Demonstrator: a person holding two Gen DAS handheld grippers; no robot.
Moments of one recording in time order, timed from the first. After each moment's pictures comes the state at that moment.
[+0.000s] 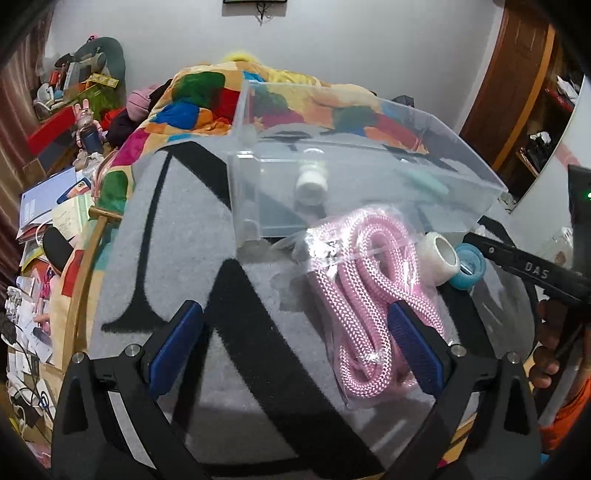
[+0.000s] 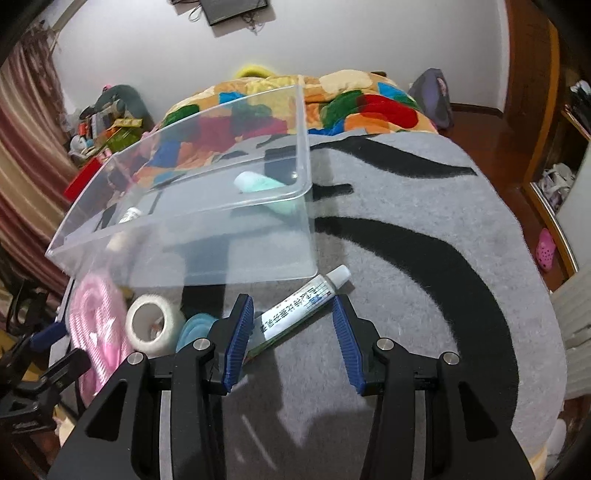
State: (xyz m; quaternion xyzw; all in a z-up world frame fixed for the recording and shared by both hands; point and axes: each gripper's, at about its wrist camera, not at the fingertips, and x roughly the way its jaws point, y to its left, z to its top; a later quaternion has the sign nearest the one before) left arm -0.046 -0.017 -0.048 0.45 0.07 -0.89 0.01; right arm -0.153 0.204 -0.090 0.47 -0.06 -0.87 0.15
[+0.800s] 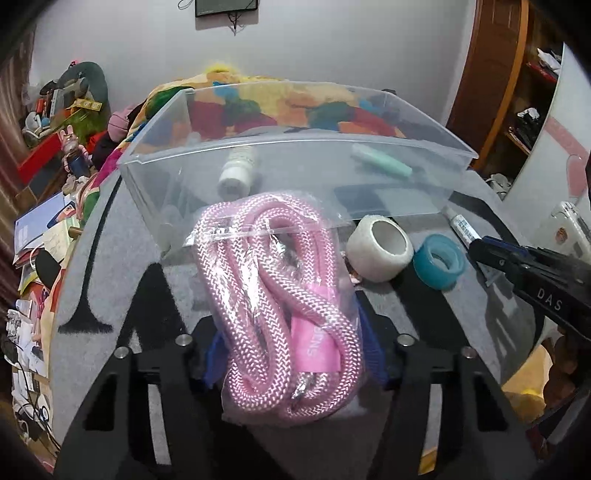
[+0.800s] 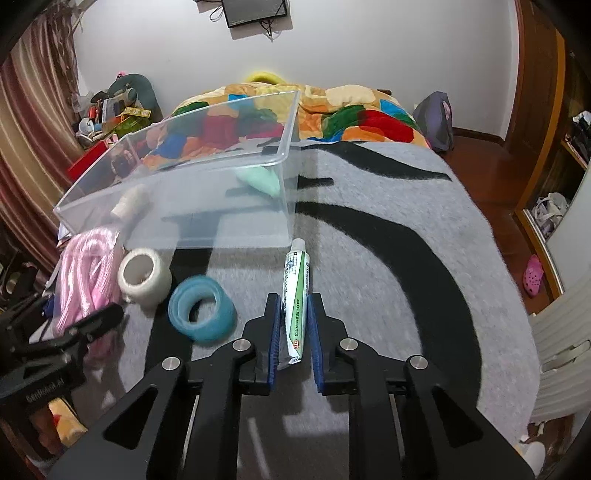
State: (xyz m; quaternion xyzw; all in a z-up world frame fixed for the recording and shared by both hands) left arm -0.046 0.045 -0.062 0.44 0.02 -0.90 -0.01; right arm -0.117 0.224 -0.086 0.44 0.00 -0.88 0.16
